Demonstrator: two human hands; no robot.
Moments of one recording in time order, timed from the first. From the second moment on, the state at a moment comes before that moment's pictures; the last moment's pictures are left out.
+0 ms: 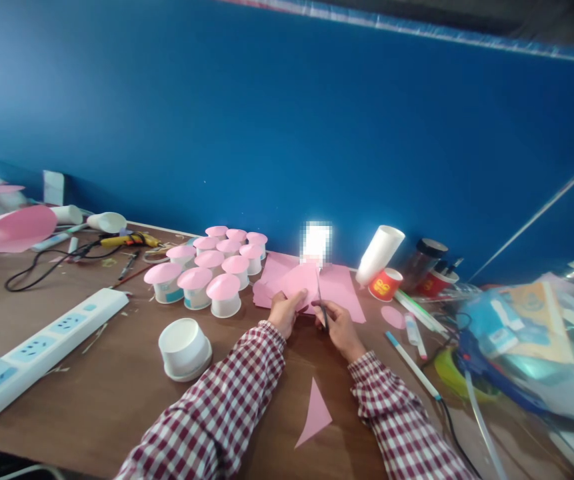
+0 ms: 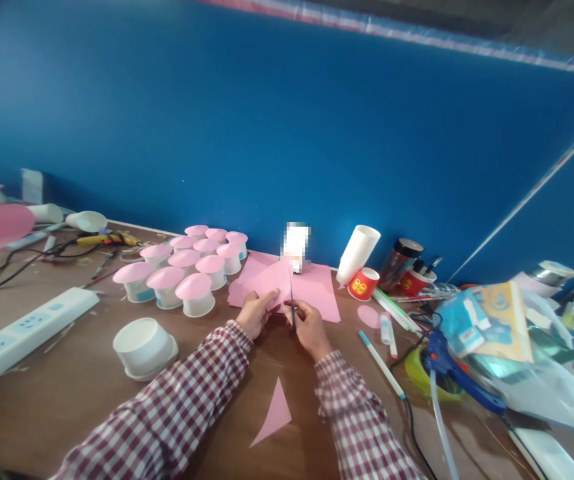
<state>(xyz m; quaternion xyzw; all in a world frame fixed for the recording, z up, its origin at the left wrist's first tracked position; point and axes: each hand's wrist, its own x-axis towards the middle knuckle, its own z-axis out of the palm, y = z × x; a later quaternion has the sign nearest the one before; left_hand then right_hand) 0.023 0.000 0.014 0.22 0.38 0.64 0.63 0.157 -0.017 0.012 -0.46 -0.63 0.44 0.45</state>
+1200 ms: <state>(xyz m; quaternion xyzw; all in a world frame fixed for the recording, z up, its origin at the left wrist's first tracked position) 0.022 0.000 0.014 0.22 0.39 0.64 0.63 0.157 -0.017 0.013 -0.46 -0.64 0.42 0.45</state>
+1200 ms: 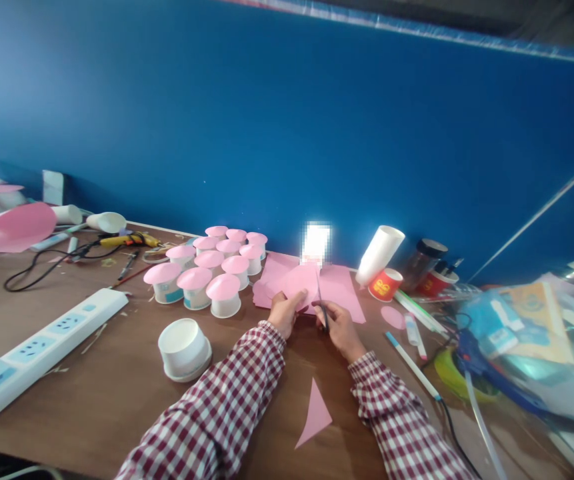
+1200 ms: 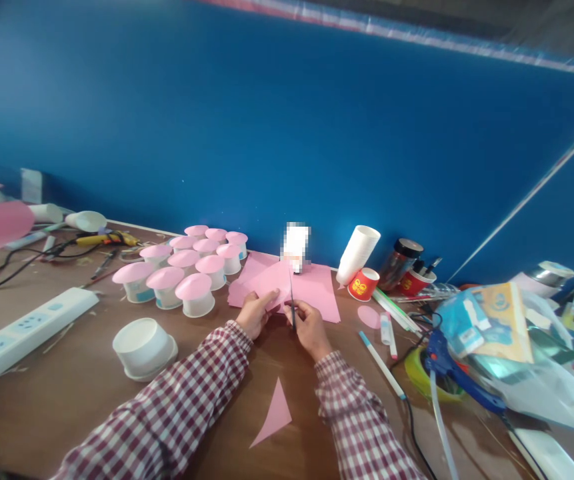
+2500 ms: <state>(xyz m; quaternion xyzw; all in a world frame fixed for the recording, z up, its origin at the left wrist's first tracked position) 0.021 0.000 0.015 0.21 0.39 0.64 0.63 0.158 -0.016 0.012 -0.45 -0.65 0.41 0.45</state>
